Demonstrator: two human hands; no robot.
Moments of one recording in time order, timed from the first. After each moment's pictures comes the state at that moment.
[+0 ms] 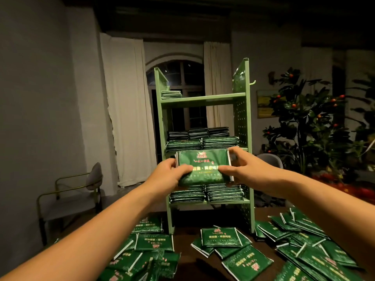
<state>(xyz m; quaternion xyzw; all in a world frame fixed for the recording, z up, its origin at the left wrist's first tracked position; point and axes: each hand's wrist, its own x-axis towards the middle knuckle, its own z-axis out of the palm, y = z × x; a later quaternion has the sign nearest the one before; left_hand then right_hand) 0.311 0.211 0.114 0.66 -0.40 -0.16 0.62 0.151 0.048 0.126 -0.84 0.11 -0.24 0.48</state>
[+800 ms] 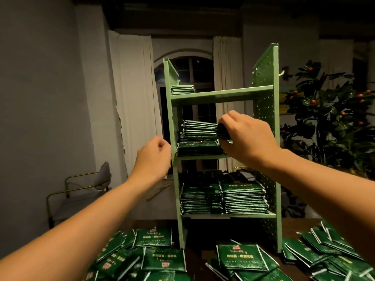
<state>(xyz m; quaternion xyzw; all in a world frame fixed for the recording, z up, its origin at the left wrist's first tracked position) 0.389 0.202 0.151 0.74 -0.37 0.13 0.54 0.248 0.017 0.177 -0.84 0.08 -0.49 -0.23</state>
